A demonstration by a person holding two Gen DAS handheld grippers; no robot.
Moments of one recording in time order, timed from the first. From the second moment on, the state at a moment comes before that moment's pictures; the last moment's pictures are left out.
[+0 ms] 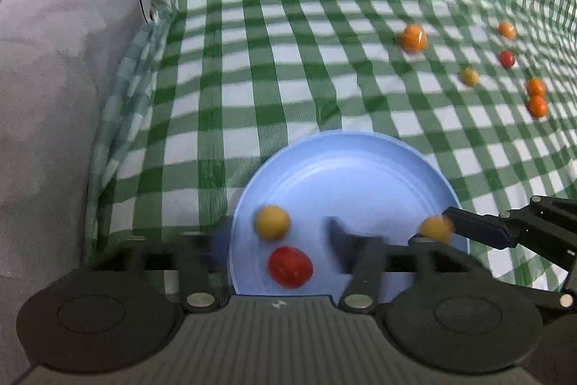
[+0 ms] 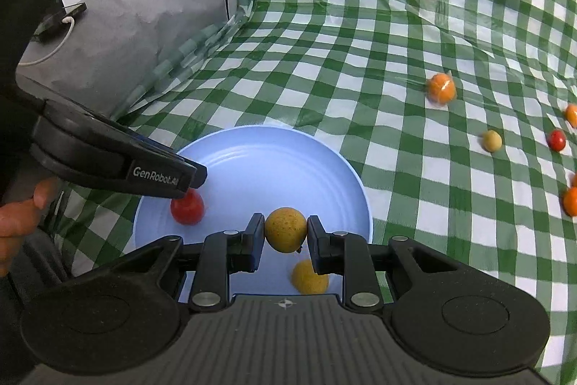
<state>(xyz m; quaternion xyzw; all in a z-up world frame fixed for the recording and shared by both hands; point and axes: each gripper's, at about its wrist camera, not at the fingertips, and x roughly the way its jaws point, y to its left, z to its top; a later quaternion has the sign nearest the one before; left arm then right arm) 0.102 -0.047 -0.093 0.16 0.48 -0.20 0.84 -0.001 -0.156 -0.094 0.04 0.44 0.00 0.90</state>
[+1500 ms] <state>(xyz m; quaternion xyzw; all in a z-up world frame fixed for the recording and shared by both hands) -0.095 0.035 0.030 0.14 0.40 -0.15 0.89 -0.190 -0.104 0.036 0.05 0.34 -0.06 0.94</state>
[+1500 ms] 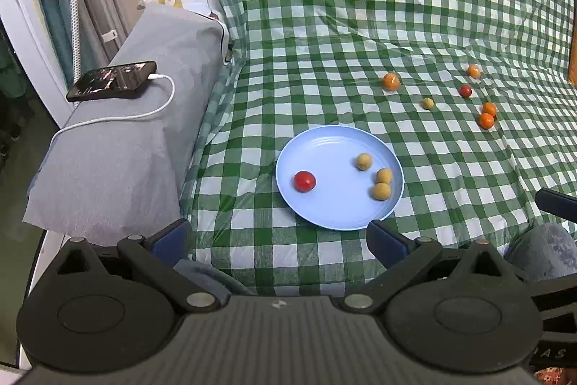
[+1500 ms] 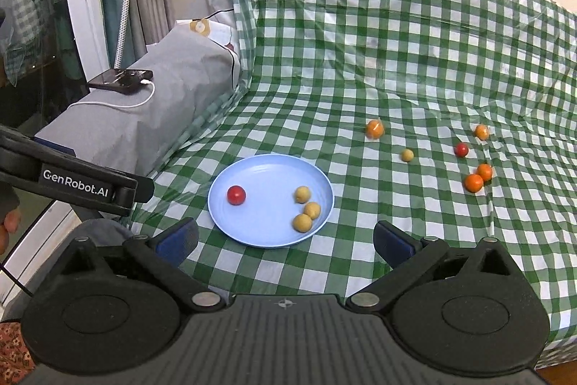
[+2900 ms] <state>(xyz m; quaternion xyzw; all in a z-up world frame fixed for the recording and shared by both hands) 0.099 -0.282 -0.095 0.20 0.41 -0.27 0.85 -0.060 -0.410 -0.107 0.12 0.34 -0.27 0.89</state>
